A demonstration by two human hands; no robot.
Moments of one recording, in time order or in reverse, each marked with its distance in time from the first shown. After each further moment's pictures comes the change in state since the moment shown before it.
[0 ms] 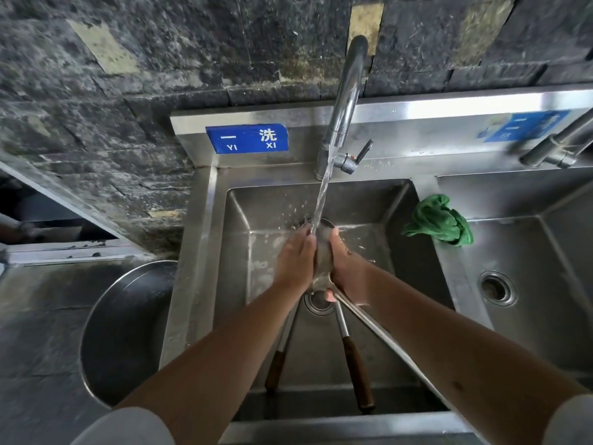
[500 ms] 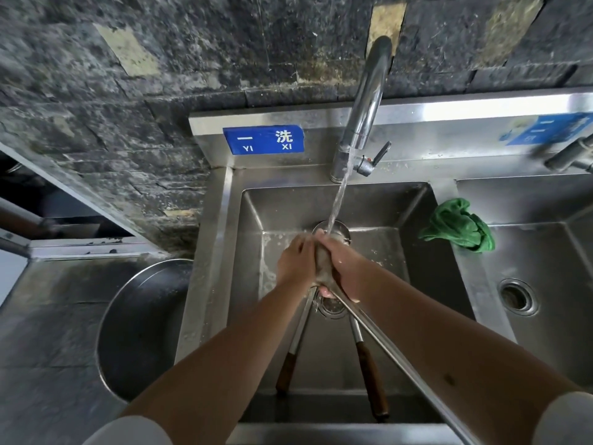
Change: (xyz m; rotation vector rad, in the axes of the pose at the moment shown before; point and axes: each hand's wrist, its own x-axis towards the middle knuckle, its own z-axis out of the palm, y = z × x) left_hand 0.005 -0.009 -0.015 -0.019 0.087 -0.196; right_hand 0.017 -0.019 0.035 0.229 0.025 -0.010
